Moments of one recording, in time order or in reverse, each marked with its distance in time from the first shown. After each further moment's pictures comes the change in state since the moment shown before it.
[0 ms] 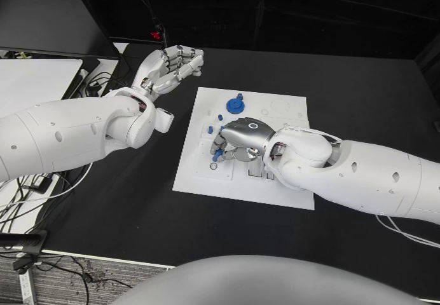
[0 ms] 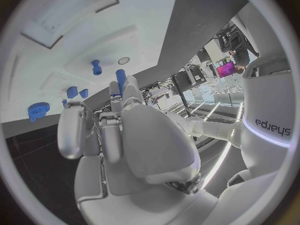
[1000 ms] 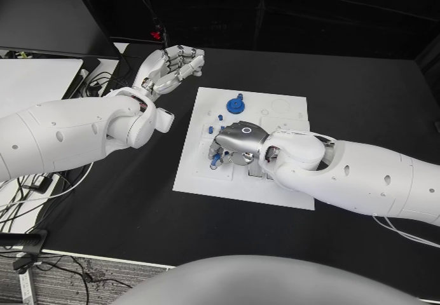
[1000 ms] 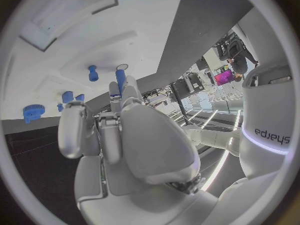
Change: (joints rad) left arm 0.000 0.001 0.000 0.000 0.000 0.000 0.000; left_hand 0.004 0.004 -0.003 -0.003 0.000 -0.004 0.004 0.004 -0.001 0.000 0.000 0.005 -0.001 0.000 0.000 0.000 -0.003 0.000 0.000 0.000 0.000 -0.001; right arm -0.002 0.030 -0.008 -0.015 -0.070 0.054 -0.008; right_hand 0.009 0.001 0.005 0.001 0.000 0.003 -0.003 -0.011 0.000 -0.009 0.009 -0.004 -0.001 0.000 0.000 0.000 0.000 0.000 0.000 0.000 0.000 0.000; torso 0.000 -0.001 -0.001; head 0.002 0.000
